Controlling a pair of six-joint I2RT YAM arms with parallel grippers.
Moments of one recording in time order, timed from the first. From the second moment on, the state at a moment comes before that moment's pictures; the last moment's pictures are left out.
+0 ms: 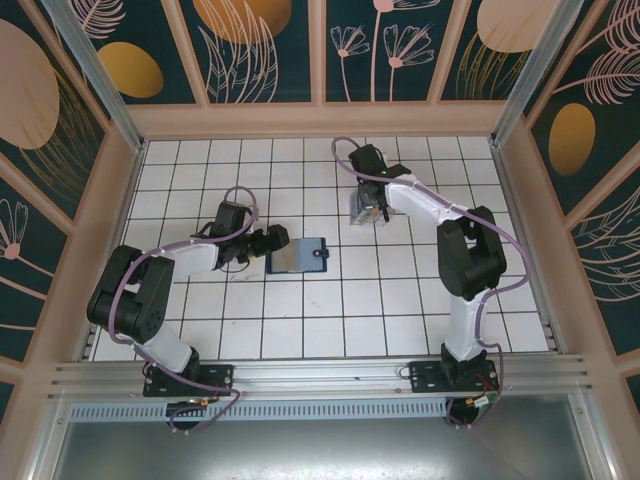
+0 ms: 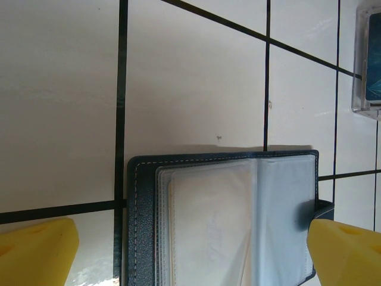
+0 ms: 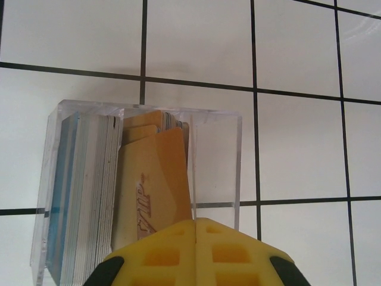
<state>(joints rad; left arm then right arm) -0.33 1.63 0.74 0.00 0.35 -0.64 0.49 1.94 1.51 -0.65 0.45 0.24</state>
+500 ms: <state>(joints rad) -0.33 1.63 0.74 0.00 0.35 -0.64 0.40 1.91 1.48 -0.61 0.24 0.29</state>
